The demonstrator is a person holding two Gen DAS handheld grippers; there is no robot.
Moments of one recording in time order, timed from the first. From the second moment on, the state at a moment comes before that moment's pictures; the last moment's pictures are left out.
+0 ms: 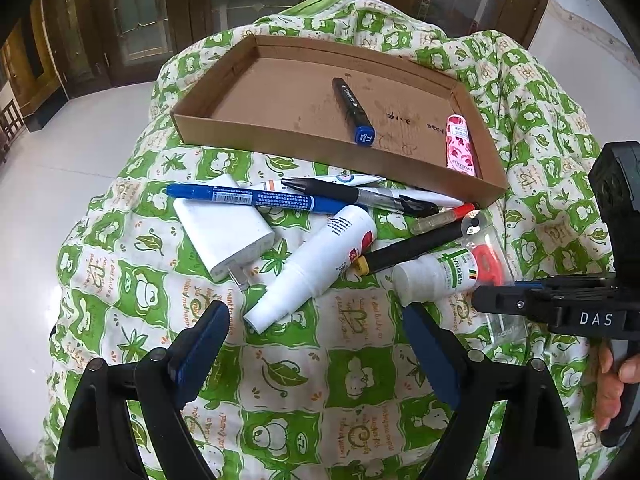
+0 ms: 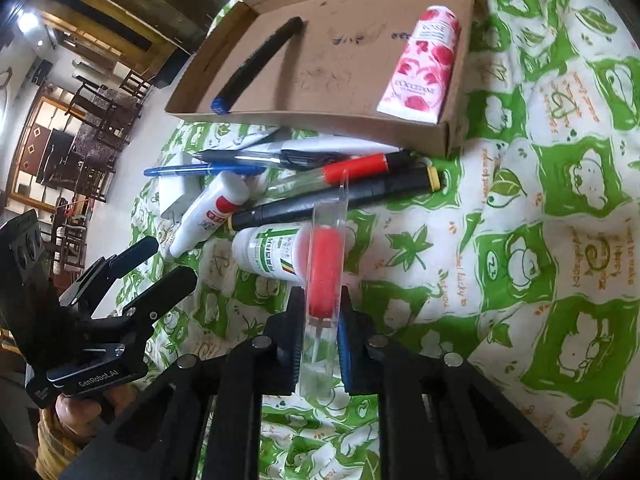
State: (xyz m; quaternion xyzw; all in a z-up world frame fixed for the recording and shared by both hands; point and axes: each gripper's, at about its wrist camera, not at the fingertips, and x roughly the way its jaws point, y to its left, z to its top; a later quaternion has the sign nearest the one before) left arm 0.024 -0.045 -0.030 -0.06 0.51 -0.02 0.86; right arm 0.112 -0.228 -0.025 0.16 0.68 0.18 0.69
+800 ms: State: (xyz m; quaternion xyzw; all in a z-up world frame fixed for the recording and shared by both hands) left arm 0.032 -0.053 -0.042 -0.06 0.56 -0.06 0.82; right arm 0.116 -0.246 -0.011 0.20 0.65 0.18 0.71
